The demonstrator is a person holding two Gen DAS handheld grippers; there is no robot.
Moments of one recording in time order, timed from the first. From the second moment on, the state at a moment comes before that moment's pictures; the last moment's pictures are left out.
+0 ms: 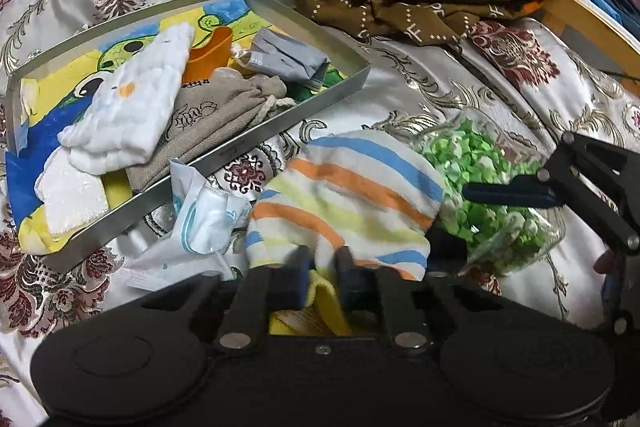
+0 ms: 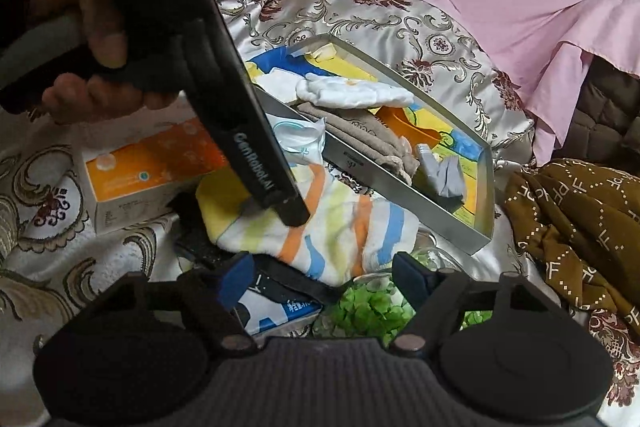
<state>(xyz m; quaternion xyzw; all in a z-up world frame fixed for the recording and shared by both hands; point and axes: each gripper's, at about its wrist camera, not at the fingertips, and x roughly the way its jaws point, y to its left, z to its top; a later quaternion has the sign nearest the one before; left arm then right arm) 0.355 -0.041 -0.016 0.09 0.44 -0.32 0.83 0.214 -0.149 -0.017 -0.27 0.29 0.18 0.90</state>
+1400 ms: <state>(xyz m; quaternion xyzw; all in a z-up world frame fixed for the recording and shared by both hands) 0.345 -0.014 0.030 0.04 0.33 -0.26 0.91 0.305 -0.171 -0.008 -0.11 0.44 0.27 0.85</state>
